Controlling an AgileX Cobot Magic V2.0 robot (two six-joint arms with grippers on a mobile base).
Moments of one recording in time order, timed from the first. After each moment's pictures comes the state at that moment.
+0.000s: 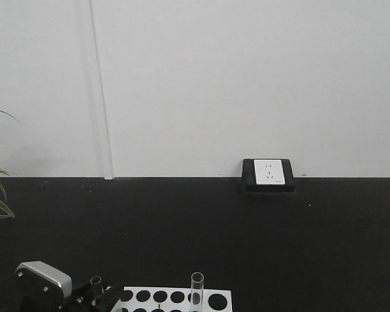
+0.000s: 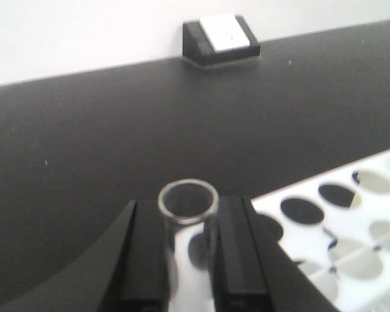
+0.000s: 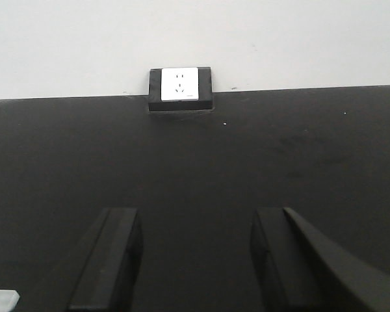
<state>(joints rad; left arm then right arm) -0.36 1.65 -0.45 0.13 -0.92 -0.15 0.05 0.65 -0.50 -0.13 0.22 0.16</state>
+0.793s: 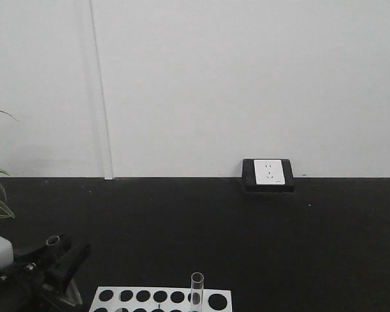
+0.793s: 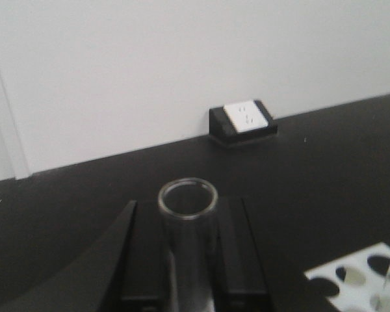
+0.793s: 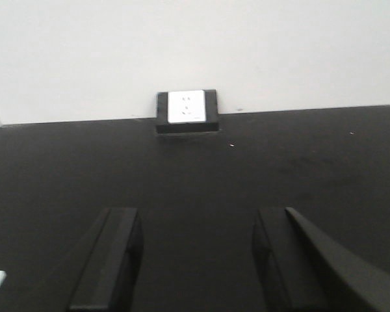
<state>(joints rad) -0.36 1.19 -0.45 0.05 -0.58 -0.08 0.08 0.66 -0.50 -0.10 0.15 0.16</state>
